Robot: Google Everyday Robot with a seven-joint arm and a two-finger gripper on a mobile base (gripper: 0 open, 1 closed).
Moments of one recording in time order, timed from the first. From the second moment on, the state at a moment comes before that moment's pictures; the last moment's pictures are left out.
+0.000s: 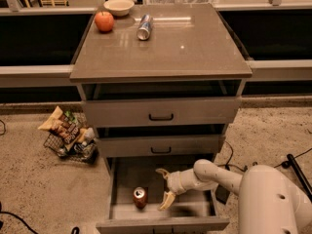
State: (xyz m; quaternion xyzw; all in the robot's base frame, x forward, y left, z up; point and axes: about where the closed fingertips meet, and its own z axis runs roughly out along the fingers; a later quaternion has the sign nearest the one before) arm 0.548 -0.009 0.262 -0.62 0.61 0.34 0.35
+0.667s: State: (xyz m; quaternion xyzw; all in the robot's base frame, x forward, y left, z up) arm 0.547 0.028 0.222 -0.64 0.59 0.36 0.33
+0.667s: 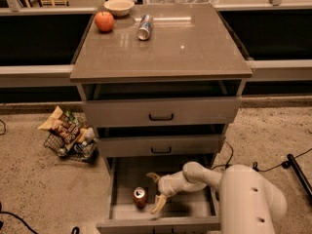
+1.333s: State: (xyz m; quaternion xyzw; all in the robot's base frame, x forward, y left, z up) arm 0.549 0.058 0.192 -0.64 0.57 0.39 0.35
